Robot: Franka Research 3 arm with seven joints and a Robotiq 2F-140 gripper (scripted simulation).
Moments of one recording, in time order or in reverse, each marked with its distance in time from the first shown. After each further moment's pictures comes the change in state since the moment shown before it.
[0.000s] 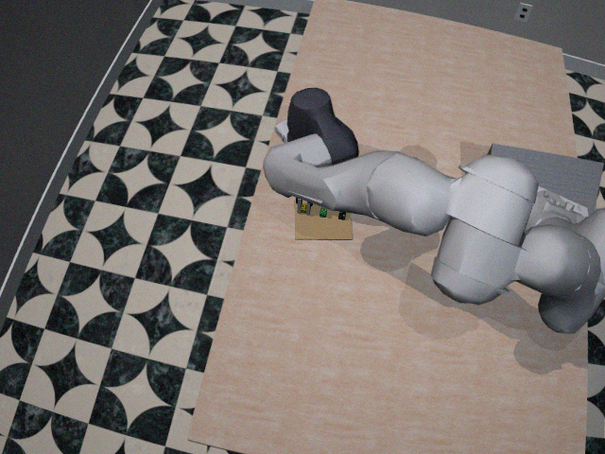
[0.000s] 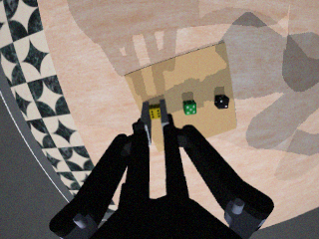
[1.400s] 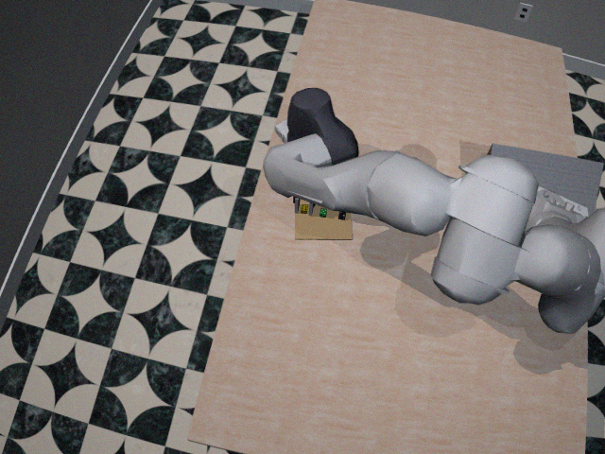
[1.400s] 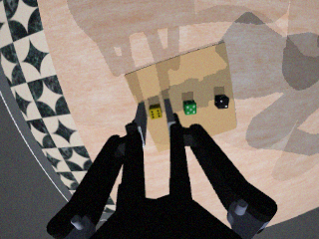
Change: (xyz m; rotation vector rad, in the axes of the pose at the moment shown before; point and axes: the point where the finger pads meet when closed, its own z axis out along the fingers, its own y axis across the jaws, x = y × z) arm 0.000 0.000 0.000 0.000 0.000 0.000
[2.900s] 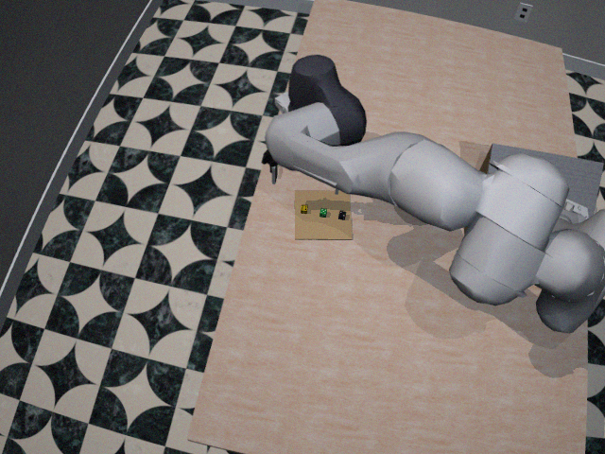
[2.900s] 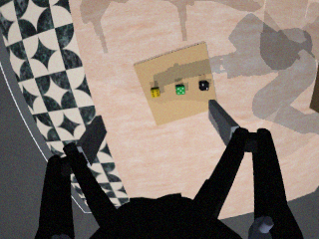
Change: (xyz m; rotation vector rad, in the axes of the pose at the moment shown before) arm 0.001 0.000 -0.089 0.003 -0.001 -0.010
